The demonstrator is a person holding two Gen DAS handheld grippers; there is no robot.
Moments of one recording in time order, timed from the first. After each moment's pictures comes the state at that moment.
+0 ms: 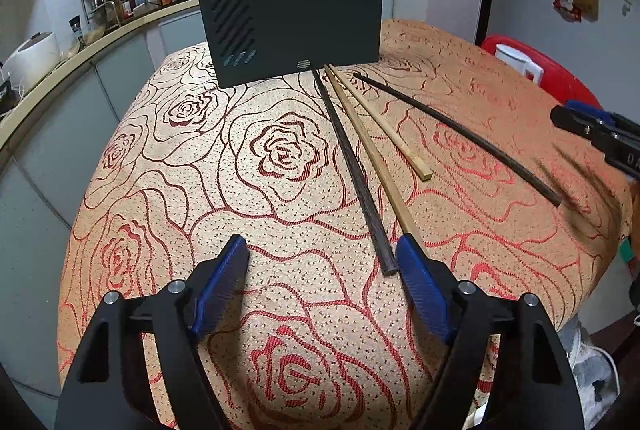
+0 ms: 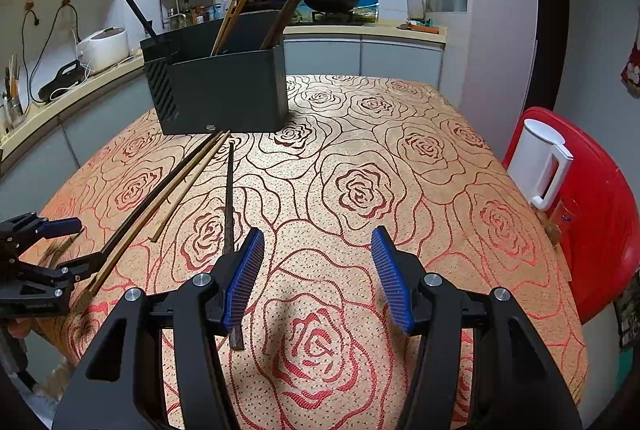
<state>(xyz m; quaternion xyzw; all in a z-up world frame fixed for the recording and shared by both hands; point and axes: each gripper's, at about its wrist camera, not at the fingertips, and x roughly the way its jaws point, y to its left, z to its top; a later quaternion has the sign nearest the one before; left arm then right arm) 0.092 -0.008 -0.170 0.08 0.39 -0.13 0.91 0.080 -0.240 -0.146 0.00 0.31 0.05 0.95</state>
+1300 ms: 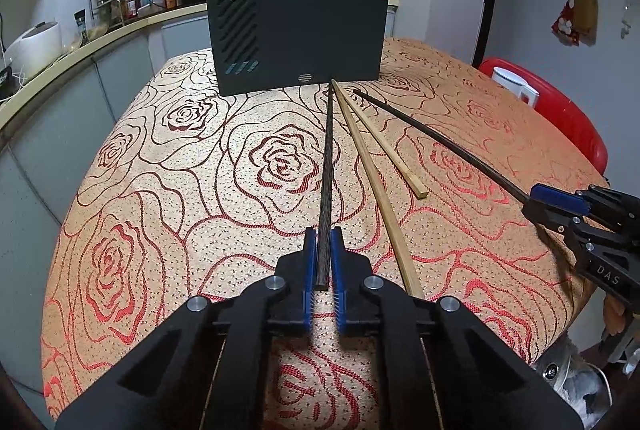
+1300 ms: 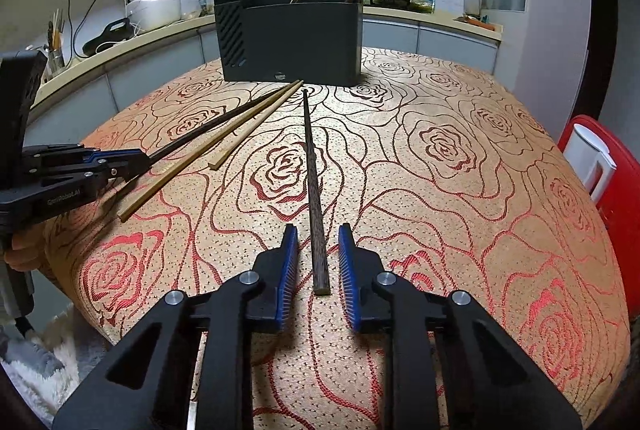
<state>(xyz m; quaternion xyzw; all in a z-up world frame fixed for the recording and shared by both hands) 0.092 -0.003 -0.171 0.04 0.36 -0.14 0.92 0.061 -0.196 -0.182 -0.03 0.33 0.13 0.93</state>
